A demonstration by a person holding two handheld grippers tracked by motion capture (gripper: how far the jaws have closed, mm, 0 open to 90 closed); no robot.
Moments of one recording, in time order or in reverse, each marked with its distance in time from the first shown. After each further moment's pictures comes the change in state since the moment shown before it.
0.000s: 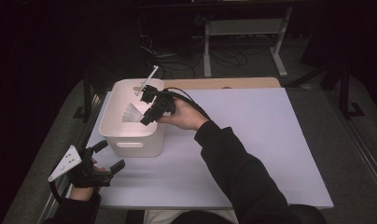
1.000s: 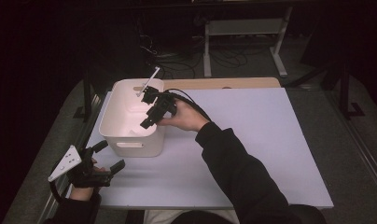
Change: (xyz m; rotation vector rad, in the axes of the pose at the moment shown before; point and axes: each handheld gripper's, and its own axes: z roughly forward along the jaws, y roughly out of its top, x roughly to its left) left arm 0.000 0.000 0.000 0.001 -0.002 -0.002; right arm -0.001 -0.004 0.000 -0.004 0.000 0.031
